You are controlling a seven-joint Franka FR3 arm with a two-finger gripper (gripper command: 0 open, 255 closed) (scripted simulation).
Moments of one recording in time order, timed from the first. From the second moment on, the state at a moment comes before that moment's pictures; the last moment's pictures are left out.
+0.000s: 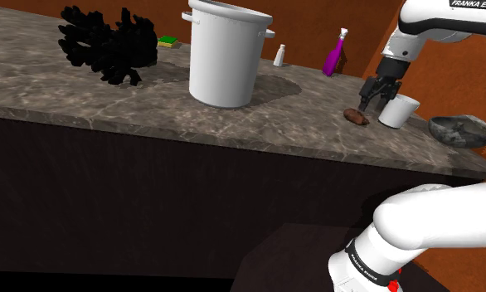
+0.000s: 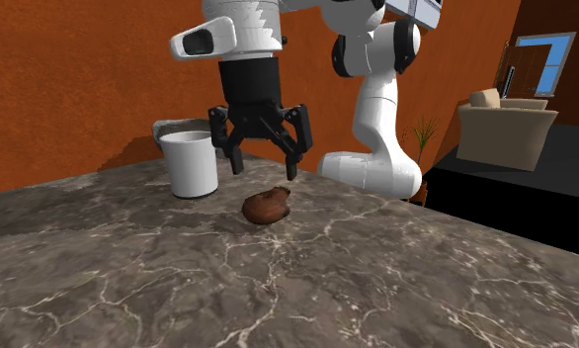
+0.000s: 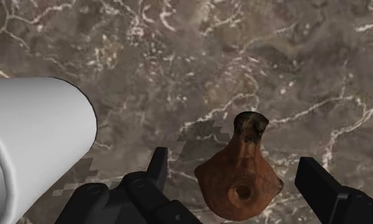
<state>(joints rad) -0.29 -0.63 -0.31 -2.22 -0.15 1.50 -0.22</state>
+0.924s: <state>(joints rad) -0.30 -0.66 -0.31 -2.31 -0.16 1.57 -0.21</state>
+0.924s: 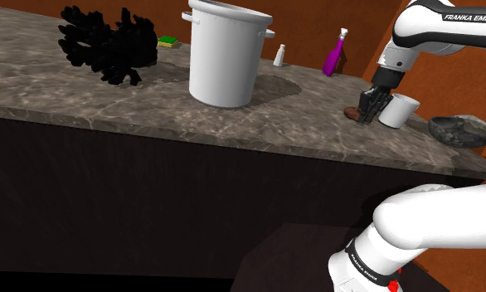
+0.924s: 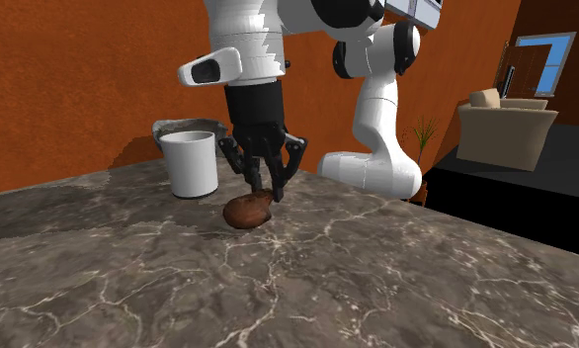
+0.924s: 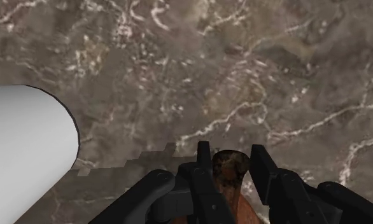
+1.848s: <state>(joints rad) -0.30 -0.65 -0.30 -2.24 -0.15 1.51 -0.21</state>
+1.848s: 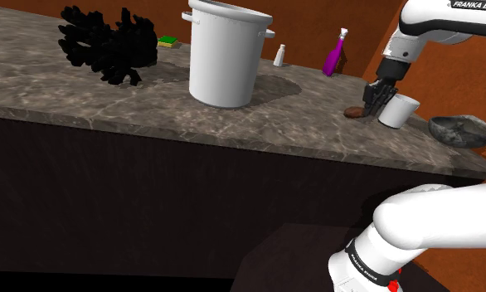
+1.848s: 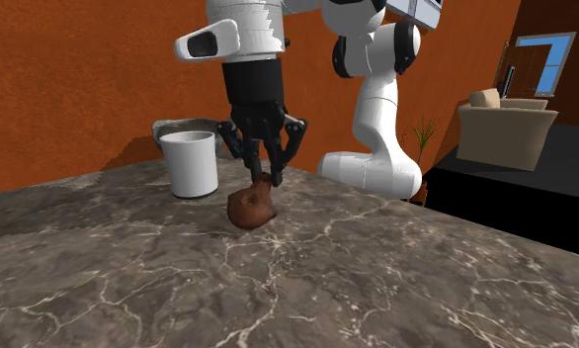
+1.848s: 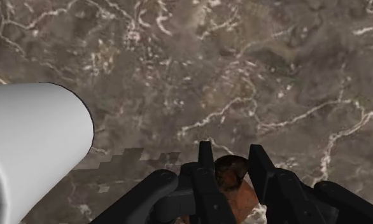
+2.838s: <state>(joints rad) -0.28 -0.58 -0.29 -1.98 -0.13 1.32 -0.22</state>
